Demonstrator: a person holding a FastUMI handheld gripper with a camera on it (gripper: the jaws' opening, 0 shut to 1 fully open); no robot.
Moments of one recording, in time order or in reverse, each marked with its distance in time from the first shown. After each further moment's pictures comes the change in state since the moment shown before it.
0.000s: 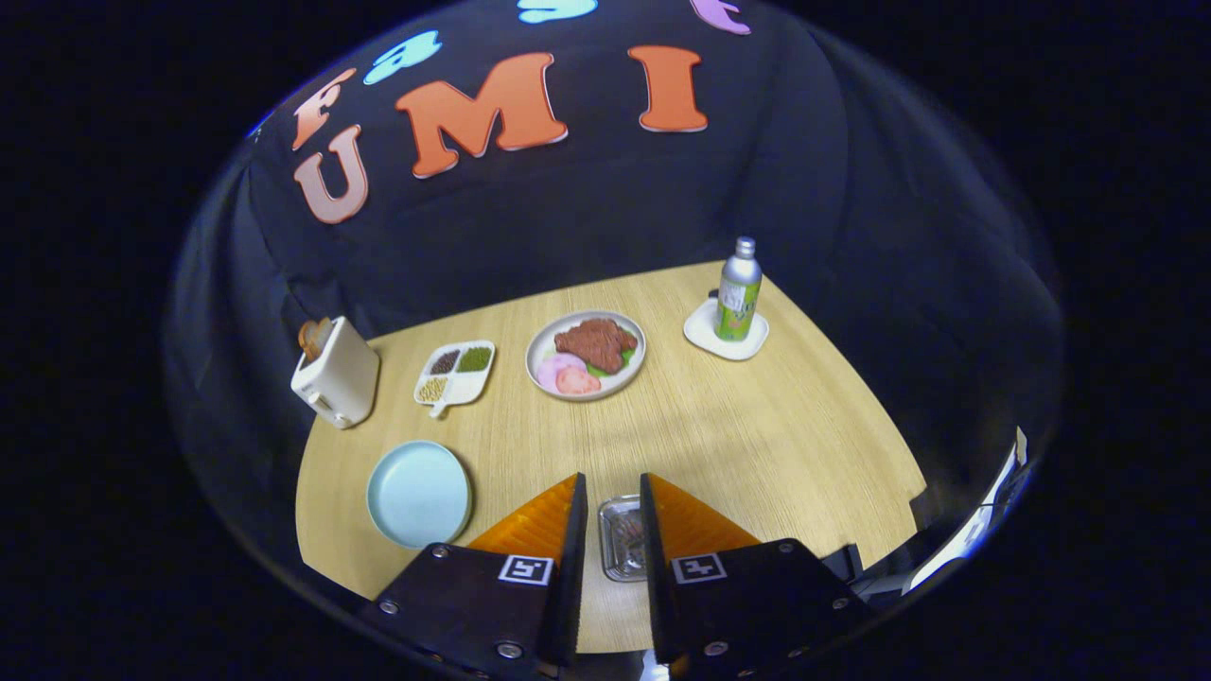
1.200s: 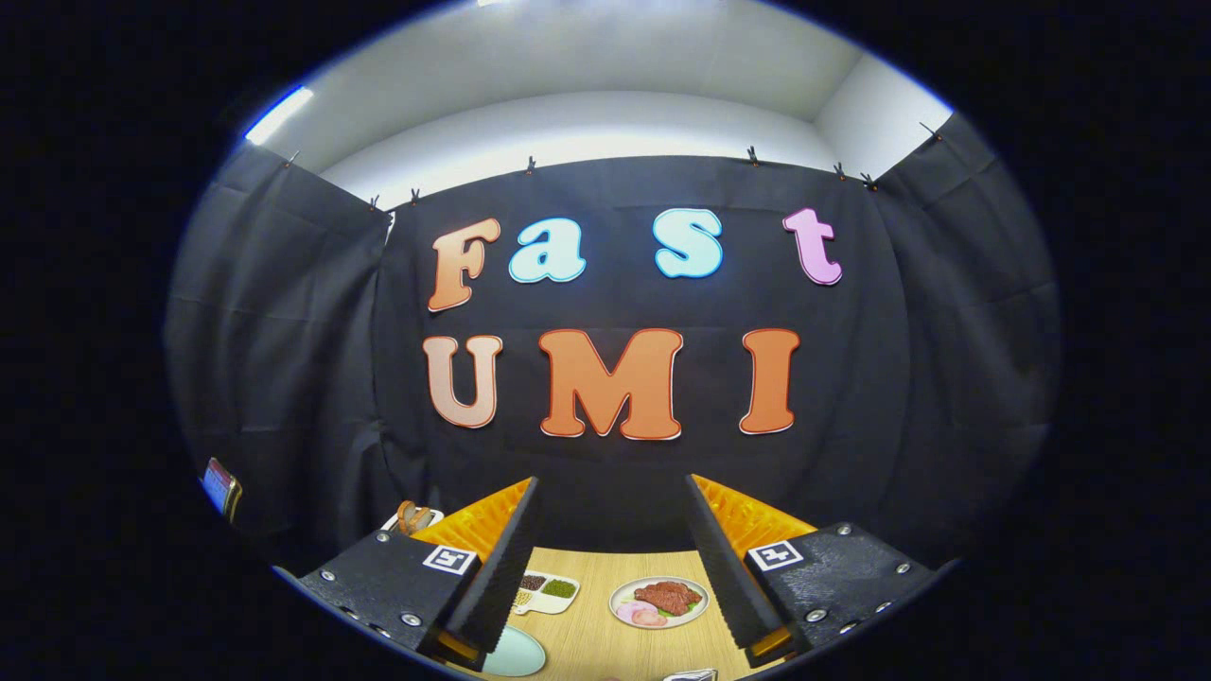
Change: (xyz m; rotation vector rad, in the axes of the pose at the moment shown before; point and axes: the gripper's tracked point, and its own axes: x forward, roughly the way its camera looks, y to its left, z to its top) arm -0.133 0.128 0.200 -0.193 -0.752 0.165
